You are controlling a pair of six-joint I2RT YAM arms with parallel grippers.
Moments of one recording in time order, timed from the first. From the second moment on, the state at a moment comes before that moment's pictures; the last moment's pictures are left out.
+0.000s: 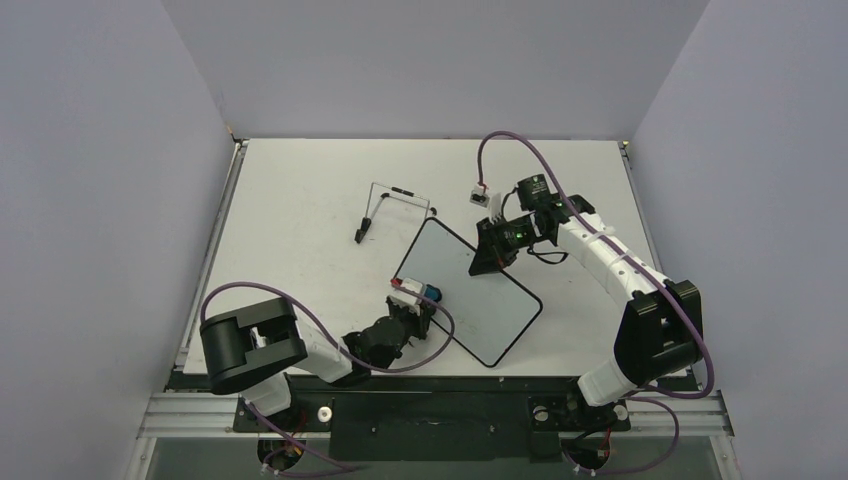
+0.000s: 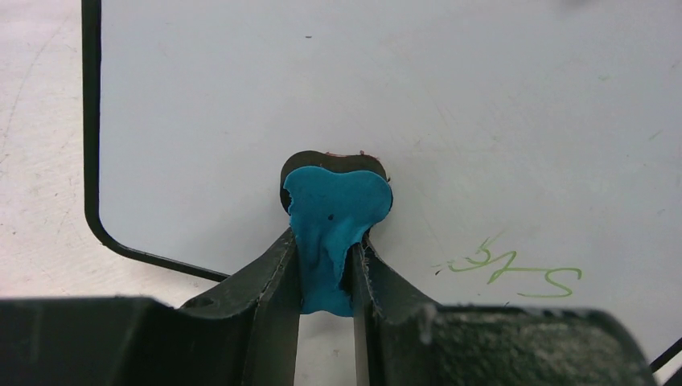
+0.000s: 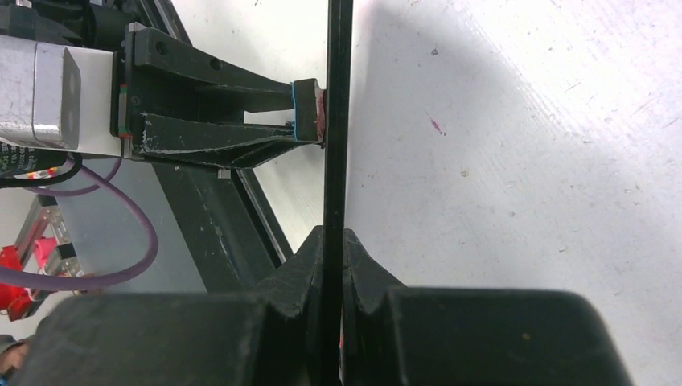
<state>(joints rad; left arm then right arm) -1.19 1.60 0.33 1.06 -0.63 -0.33 0.35 1.53 1.22 -0.83 -0.83 -0.22</state>
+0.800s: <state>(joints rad) -1.35 1.68 0.51 0.98 -0.70 -0.22 0.34 1.52 1.15 -0.68 -0.84 -0.08</state>
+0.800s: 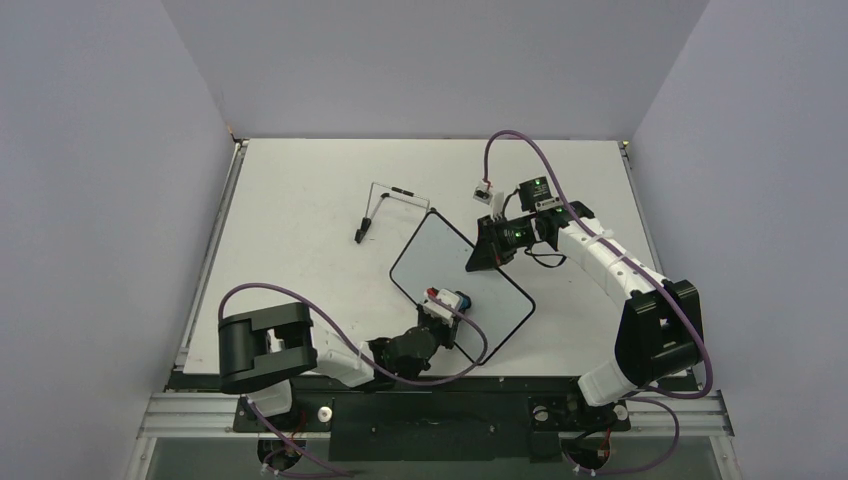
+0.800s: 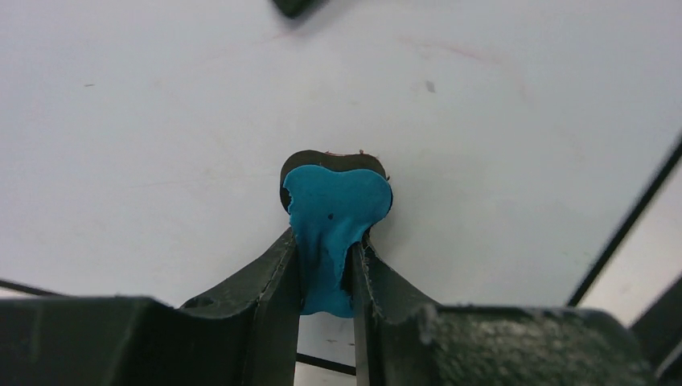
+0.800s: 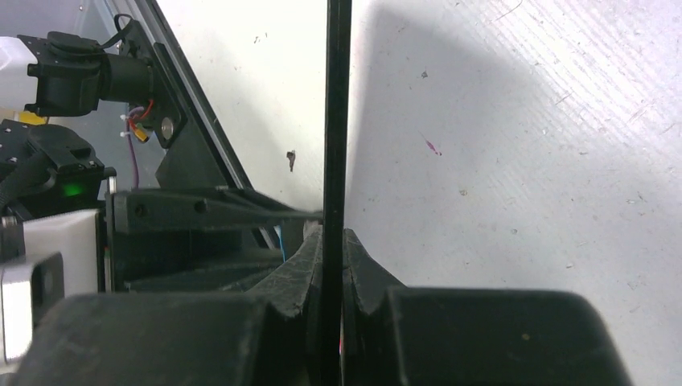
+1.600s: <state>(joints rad) -1.33 1.71 0.49 1.01 -0.71 -0.21 0.33 1.52 1.15 -0.72 -0.82 -0.06</state>
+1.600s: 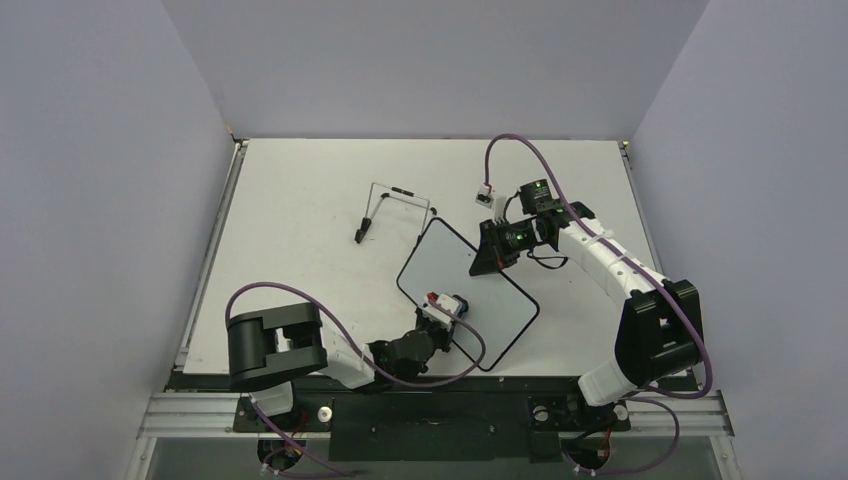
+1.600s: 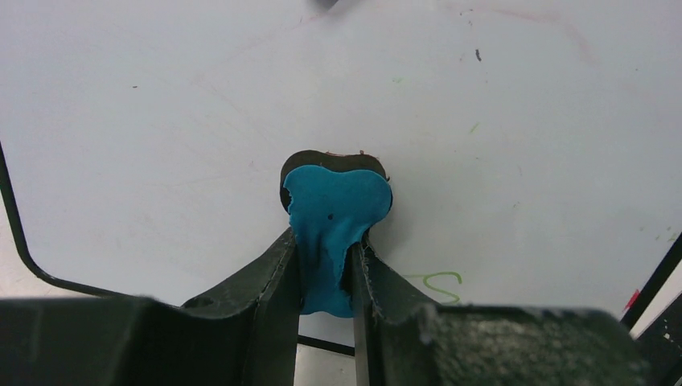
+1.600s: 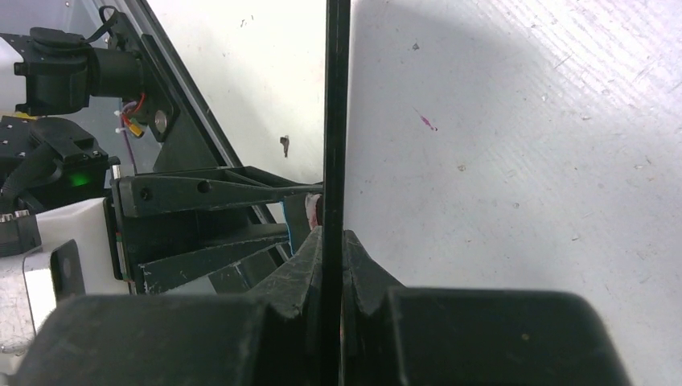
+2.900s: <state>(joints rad) -1.27 1.62 0.31 1.17 -0.57 -0.31 0.34 1.52 1.11 -0.68 -0.89 -0.04</state>
